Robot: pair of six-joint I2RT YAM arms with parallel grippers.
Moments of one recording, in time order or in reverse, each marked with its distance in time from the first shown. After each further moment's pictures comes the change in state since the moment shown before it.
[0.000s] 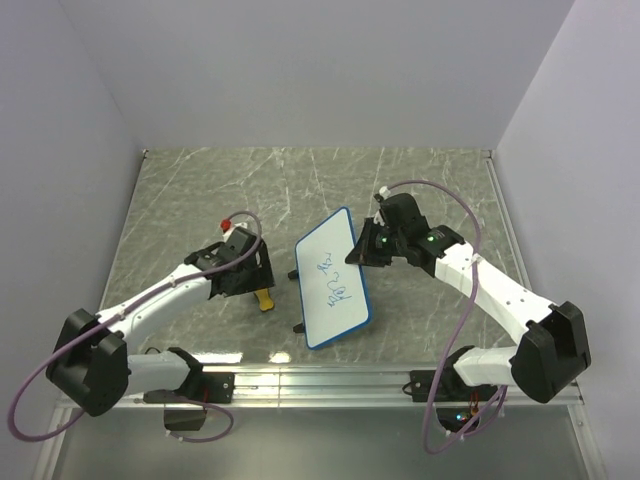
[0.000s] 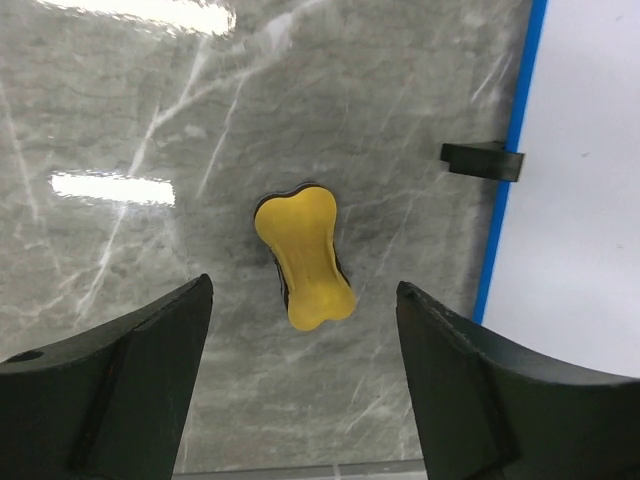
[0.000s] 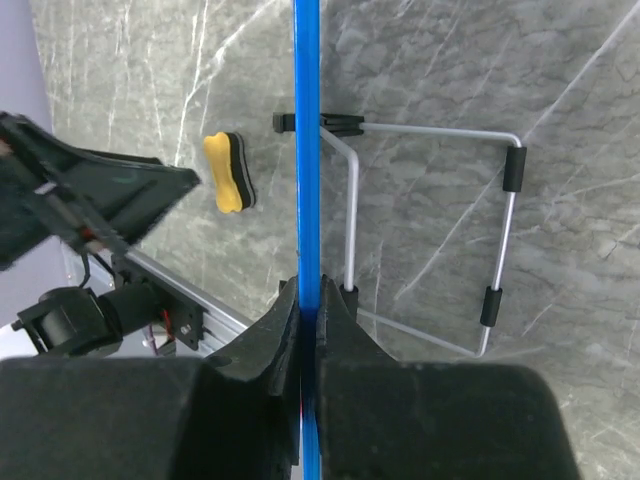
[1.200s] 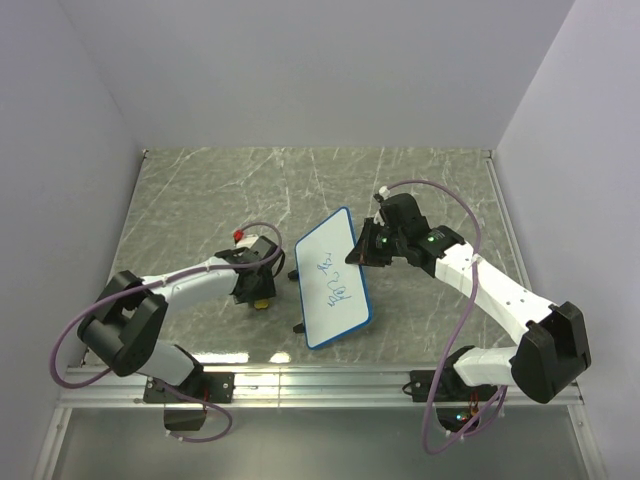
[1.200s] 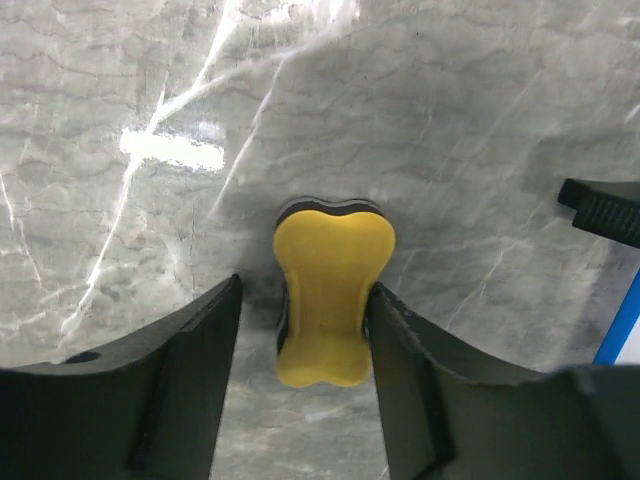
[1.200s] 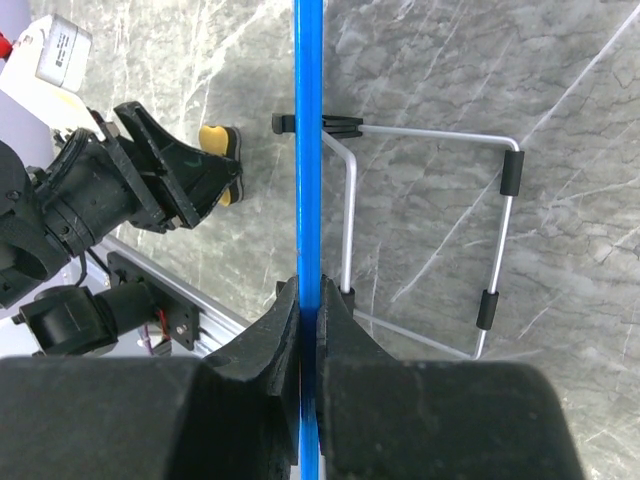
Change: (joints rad) left arm -0.074 0.248 -0.017 0.061 -0.123 -0.087; right arm -0.001 0.000 -0.006 0.005 -0.001 -0.015
